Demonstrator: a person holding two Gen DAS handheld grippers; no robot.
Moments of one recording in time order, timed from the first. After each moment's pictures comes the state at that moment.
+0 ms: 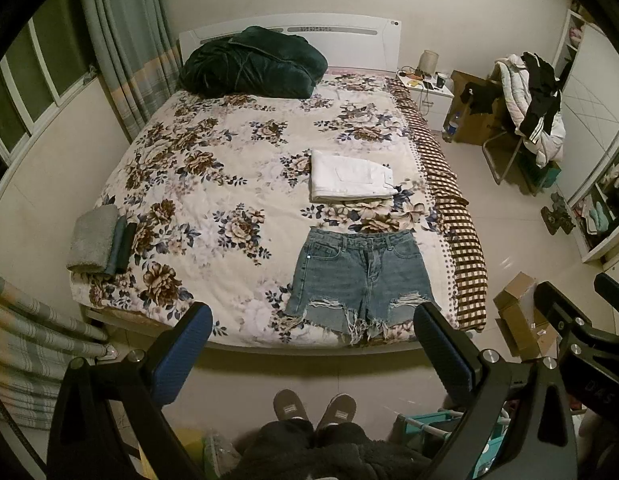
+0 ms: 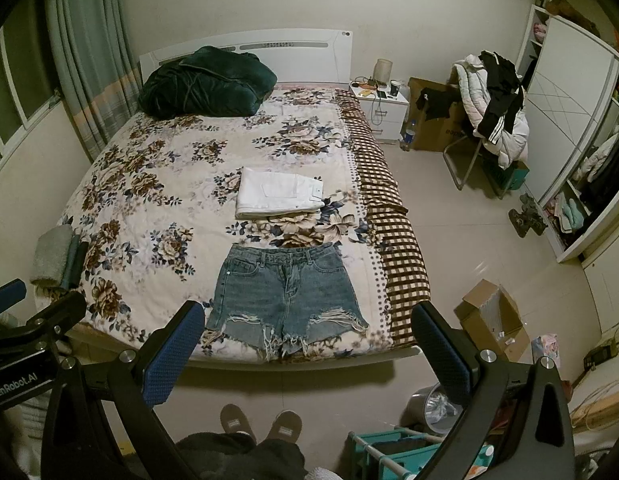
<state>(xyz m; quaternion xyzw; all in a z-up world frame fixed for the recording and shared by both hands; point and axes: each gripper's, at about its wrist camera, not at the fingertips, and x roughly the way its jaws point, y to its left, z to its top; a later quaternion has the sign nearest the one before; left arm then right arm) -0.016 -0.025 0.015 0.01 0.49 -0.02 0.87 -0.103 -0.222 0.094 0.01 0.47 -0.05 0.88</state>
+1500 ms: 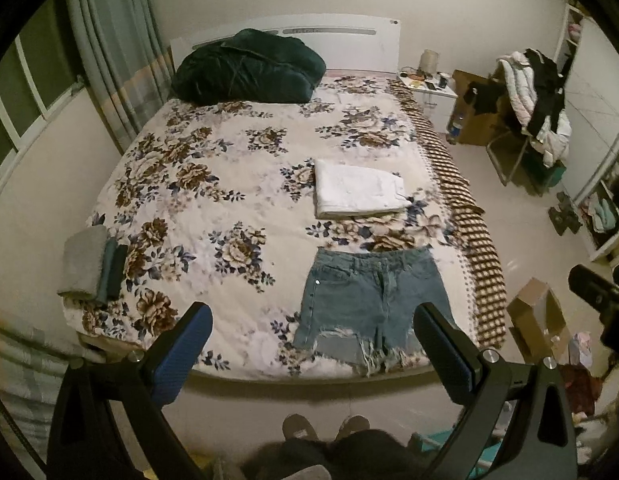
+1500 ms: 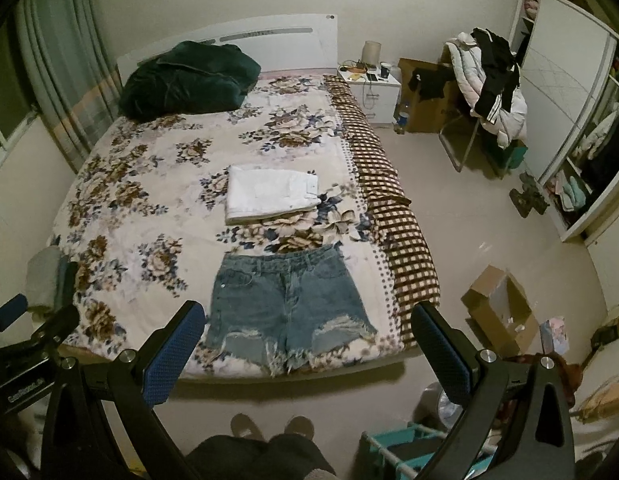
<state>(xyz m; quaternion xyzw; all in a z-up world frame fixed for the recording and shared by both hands) 0.070 -0.008 -0.036 0.02 0.49 -0.02 0.87 0.002 -0.234 0.054 0.04 0.49 -0.06 0.87</state>
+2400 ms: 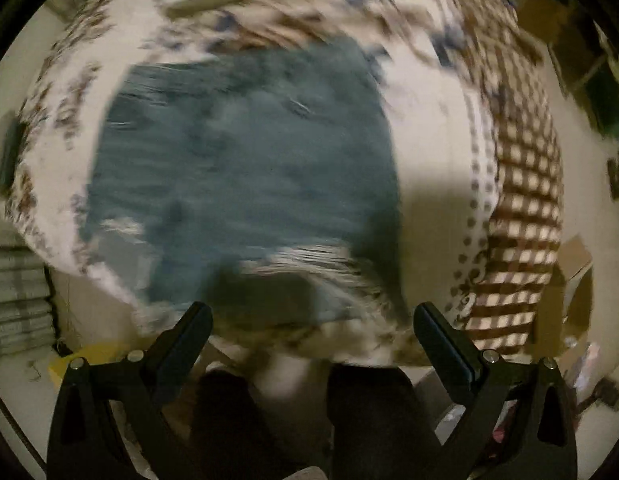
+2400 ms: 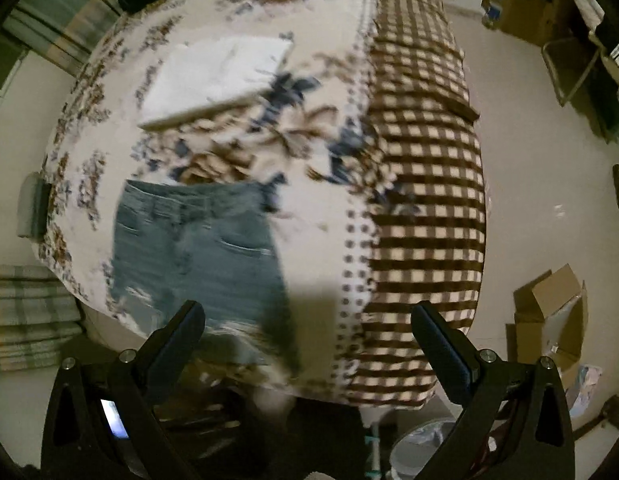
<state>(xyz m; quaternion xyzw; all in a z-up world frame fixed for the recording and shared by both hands) 0.167 -0.362 -0.459 0.00 0.70 0.05 0.71 0.286 -0.550 -0.379 0.06 0.67 0.12 0.73</state>
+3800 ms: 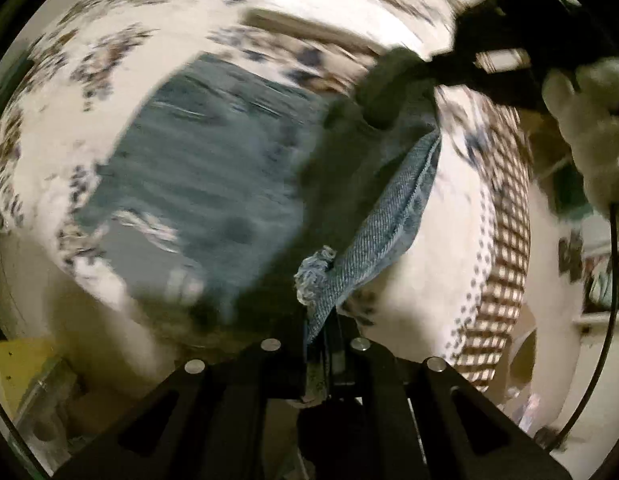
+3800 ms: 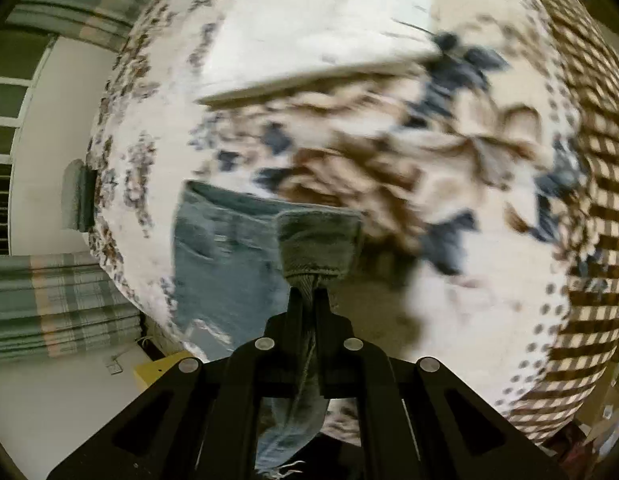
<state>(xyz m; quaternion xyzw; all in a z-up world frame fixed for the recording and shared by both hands) 0.135 -0.121 -0.338 -0.17 0.60 0.05 0.78 0.367 -0.311 -0.454 0.12 0.70 0.22 0.66</state>
